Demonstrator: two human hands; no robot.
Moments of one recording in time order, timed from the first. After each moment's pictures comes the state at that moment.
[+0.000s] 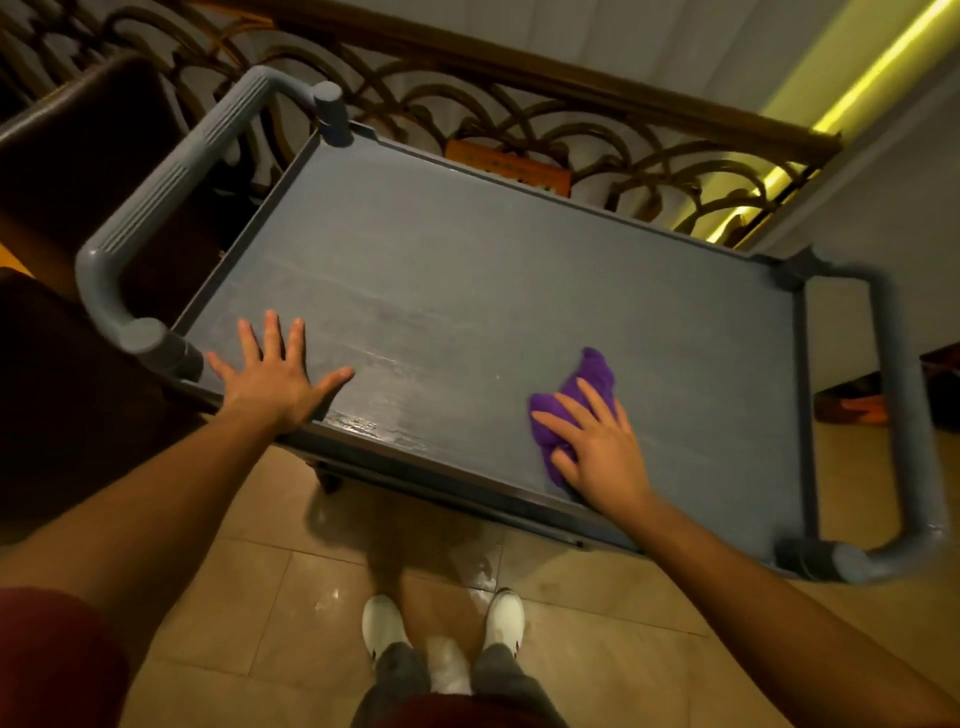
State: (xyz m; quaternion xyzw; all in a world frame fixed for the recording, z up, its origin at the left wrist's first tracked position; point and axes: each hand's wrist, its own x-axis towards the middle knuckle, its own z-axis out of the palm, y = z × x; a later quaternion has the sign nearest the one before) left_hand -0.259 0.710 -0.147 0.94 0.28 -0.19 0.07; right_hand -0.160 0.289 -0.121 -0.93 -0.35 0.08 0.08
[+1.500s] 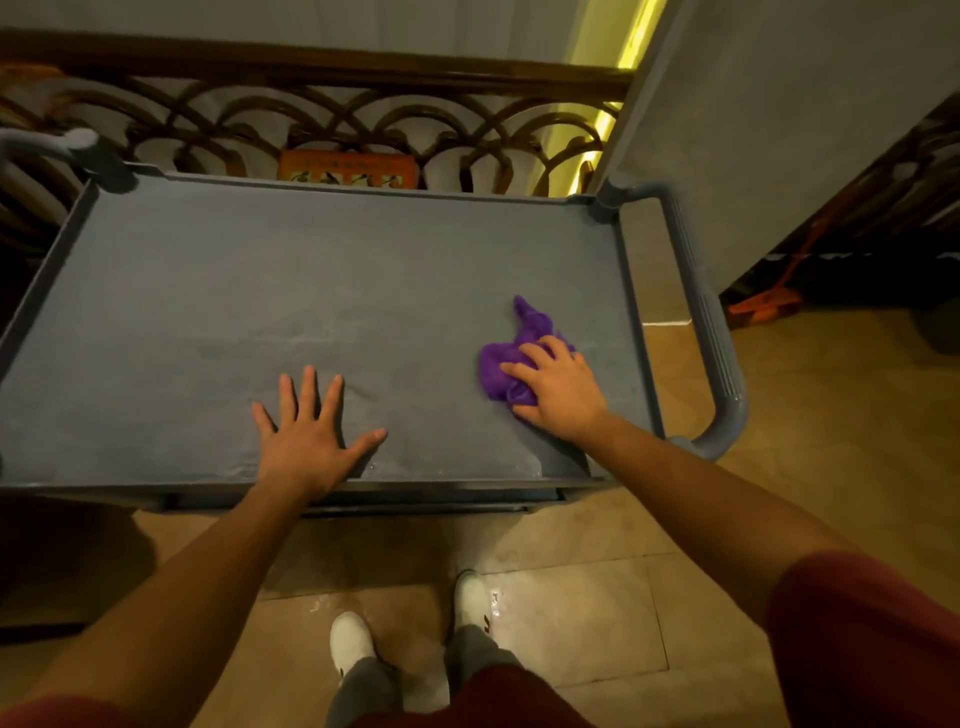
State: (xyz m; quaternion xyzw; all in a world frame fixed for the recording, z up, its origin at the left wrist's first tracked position) left_hand -0.224 0.471 -0.153 0.98 0.12 -0.16 0.07; right_hand -0.104 0.137 -0.104 -0.95 -0.28 0.11 -0.01
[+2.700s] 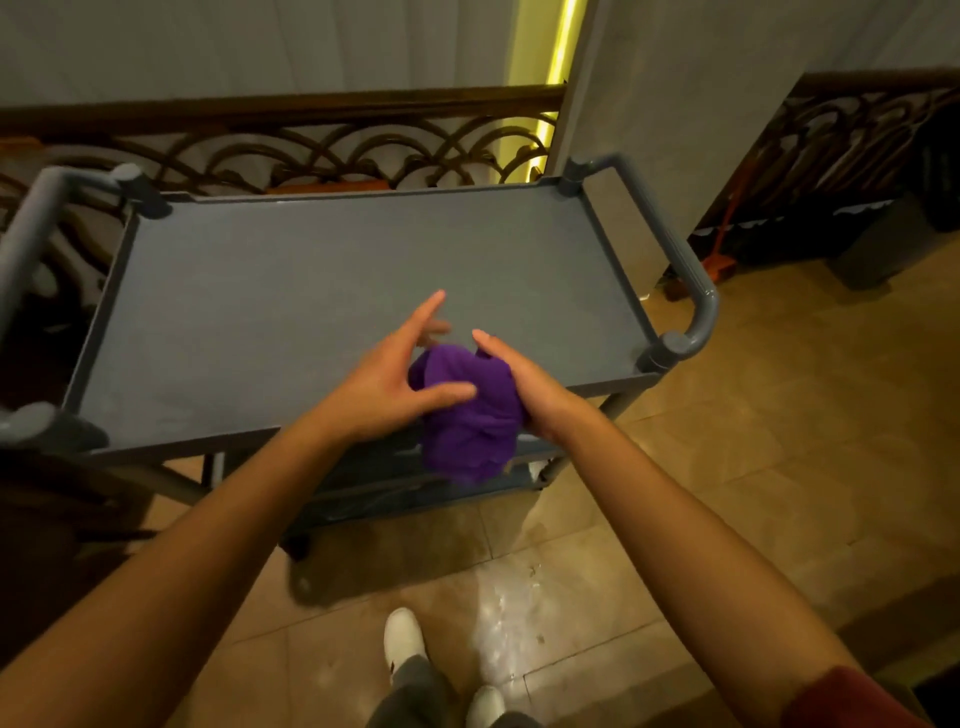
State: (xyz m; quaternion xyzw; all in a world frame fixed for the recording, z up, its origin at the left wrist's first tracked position) left_hand -0.305 0.475 0.005 0.85 -0.19 -0.11 0.48; right_hand -0.295 0.278 -0.014 -0.57 0.13 0.34 0.74
